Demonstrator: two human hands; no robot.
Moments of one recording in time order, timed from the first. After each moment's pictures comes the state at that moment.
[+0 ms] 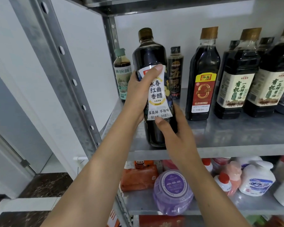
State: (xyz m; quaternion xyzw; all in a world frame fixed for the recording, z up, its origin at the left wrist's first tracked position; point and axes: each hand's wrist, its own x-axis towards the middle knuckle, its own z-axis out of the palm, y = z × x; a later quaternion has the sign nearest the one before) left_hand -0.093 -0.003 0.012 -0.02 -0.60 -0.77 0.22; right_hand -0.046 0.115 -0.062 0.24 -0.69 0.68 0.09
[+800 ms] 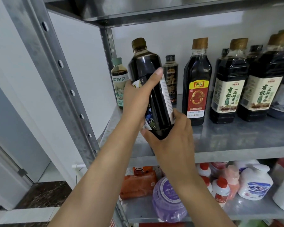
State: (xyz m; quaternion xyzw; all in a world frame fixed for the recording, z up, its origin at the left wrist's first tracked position) left_hand -0.083 0.007 0.020 0.01 -0.66 -0.70 0.27; right_hand -0.039 0.110 -0.061 0.14 -0.82 0.52 0.22
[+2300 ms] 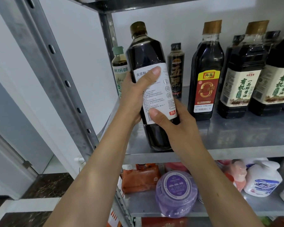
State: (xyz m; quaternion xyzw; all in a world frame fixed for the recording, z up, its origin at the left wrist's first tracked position) left_hand -0.089 -0.012 0.009 -0.07 -0.60 -0.76 0.24; right_hand -0.074 0.114 -0.057 0.22 -0.65 0.73 0.02
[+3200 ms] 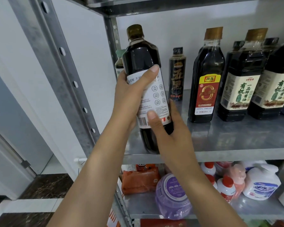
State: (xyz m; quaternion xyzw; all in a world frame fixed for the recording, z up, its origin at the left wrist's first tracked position) left_hand -0.058 -0.011 0.024 0.00 -0.63 -0.72 0.28; right_hand -0.041 0.099 -0.058 0.21 -0.68 0.69 0.07
